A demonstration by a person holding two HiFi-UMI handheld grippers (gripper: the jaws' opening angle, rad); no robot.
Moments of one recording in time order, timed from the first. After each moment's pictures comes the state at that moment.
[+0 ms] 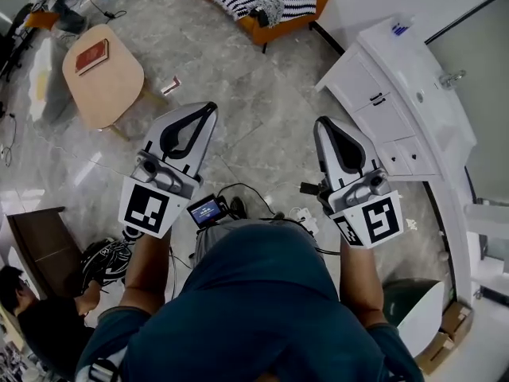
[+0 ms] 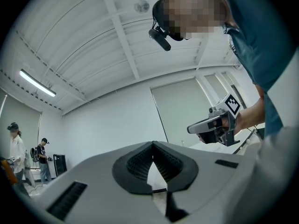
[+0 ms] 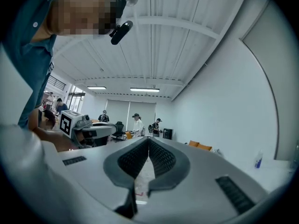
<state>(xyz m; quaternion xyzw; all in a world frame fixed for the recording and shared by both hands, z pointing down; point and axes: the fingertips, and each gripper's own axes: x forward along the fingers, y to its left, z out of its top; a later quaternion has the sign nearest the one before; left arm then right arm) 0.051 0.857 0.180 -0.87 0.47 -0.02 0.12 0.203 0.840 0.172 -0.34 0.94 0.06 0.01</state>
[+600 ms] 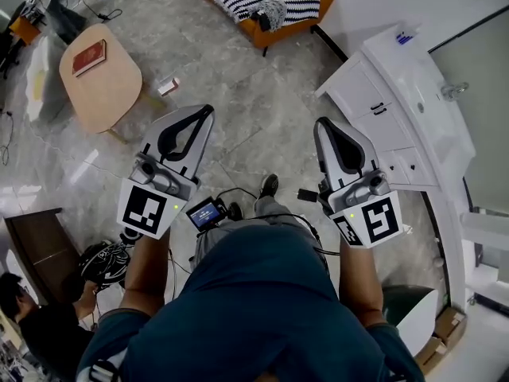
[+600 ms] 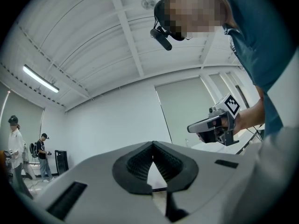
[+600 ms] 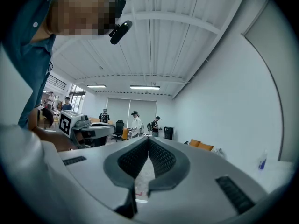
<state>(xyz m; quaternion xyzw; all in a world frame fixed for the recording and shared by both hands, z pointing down) 0.030 0.806 0.191 -0.87 0.48 -0.01 0.11 0.186 0.783 0.180 -0.33 0.94 0.05 0.00</state>
